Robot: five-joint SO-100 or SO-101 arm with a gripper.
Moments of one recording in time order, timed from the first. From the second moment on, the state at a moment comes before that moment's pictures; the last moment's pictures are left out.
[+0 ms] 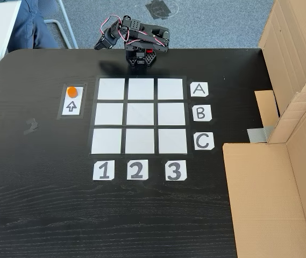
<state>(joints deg) 92.6 190.1 175.1 65.0 3.7</state>
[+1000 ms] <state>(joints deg) 94.7 163.2 159.8 60.5 -2.6</state>
